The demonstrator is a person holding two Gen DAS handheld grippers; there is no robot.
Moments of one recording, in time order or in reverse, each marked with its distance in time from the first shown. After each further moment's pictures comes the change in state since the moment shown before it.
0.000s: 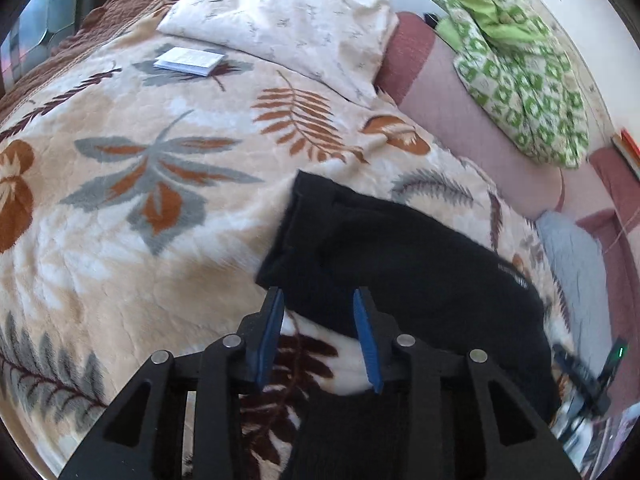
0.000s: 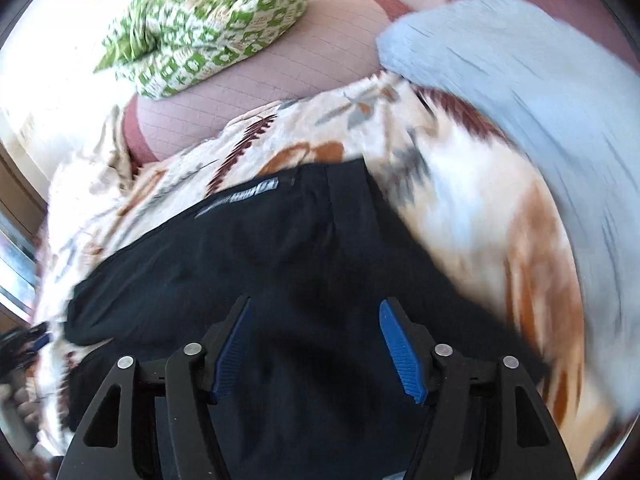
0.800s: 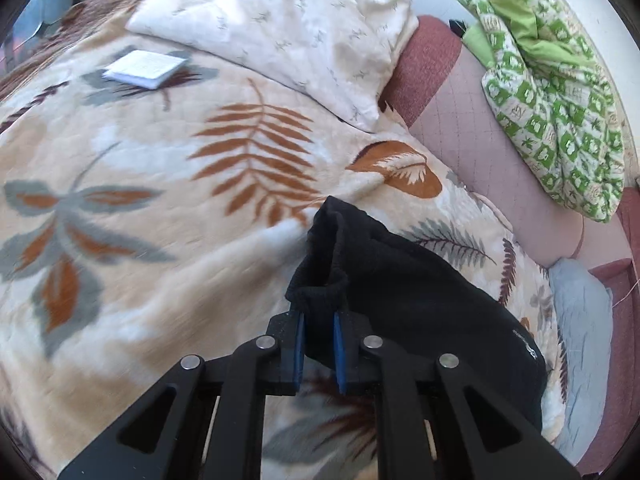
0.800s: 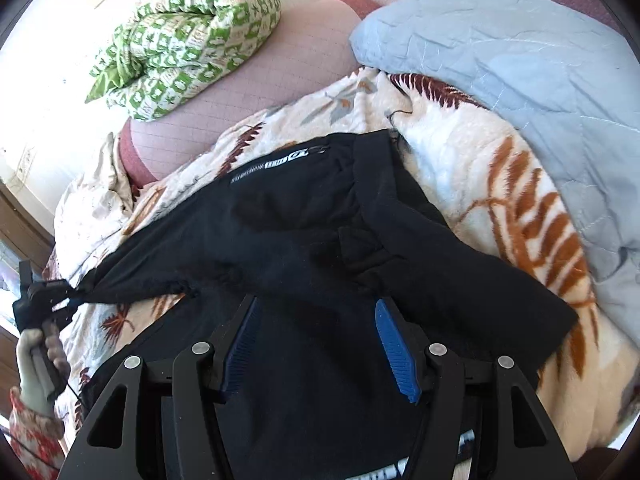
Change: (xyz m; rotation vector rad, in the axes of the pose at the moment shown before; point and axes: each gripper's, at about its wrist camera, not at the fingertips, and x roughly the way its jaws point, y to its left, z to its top) left arm 0.060 -0.027 0.067 -0.158 -0.026 0.012; right arm -0.042 -0.017 -0.058 0.164 -0.048 0.081
